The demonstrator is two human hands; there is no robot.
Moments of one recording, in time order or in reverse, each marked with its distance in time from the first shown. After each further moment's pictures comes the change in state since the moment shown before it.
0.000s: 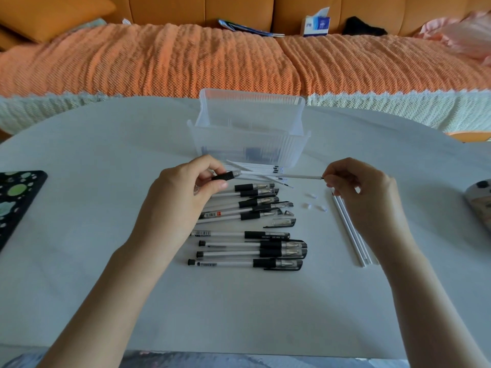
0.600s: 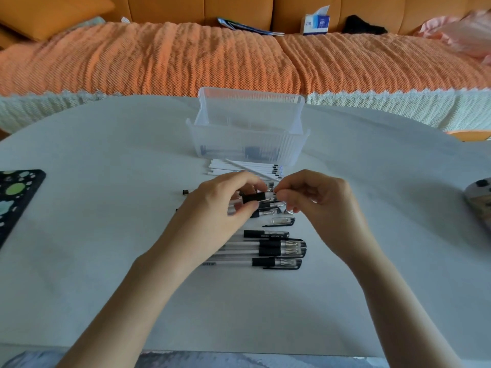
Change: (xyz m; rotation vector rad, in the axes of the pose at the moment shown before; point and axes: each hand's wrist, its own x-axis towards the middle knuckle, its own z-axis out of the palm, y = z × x) left_hand -0.012 0.013 0.022 -0.073 -0.199 0.167; right_hand -0.015 -0.030 0.027 0.314 -0.245 0.003
